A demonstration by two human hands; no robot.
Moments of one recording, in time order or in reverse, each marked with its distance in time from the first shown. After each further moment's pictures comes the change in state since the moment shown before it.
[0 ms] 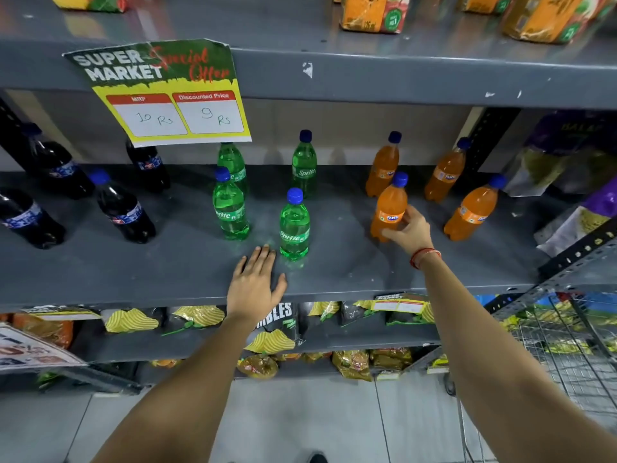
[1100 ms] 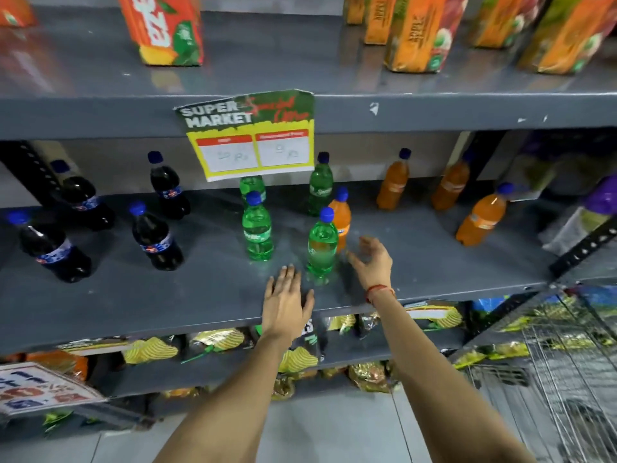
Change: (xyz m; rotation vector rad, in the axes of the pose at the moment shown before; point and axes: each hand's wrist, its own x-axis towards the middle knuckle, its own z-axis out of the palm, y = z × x) left_hand 0.001 -0.016 0.005 -0.054 -0.031 0.050; right_hand -0.057 -0.049 0.125 0.083 0.242 0.080
